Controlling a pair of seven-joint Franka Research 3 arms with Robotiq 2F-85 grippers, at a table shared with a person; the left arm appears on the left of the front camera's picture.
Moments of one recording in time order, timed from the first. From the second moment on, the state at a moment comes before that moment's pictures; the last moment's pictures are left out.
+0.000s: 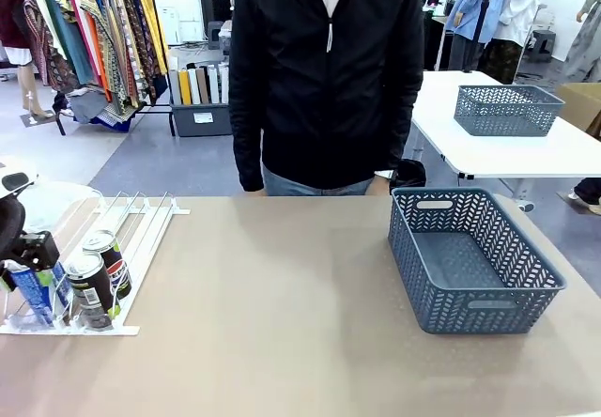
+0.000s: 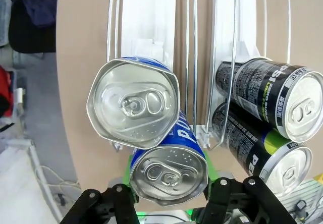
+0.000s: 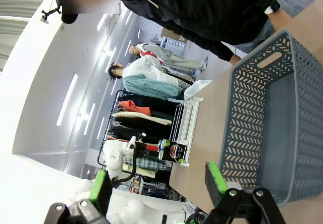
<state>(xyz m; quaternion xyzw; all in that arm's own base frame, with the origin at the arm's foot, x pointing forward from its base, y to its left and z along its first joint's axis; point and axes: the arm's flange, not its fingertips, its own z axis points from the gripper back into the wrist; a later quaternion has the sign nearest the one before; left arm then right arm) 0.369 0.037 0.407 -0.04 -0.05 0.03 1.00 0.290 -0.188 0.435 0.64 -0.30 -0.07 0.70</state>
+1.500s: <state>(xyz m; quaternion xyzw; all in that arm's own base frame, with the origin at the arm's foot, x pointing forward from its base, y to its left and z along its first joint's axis) 0.269 0.066 0.601 -0.05 -0.17 -0.06 0.98 0.290 -0.188 0.434 0.64 -0.30 -0.07 0.70</state>
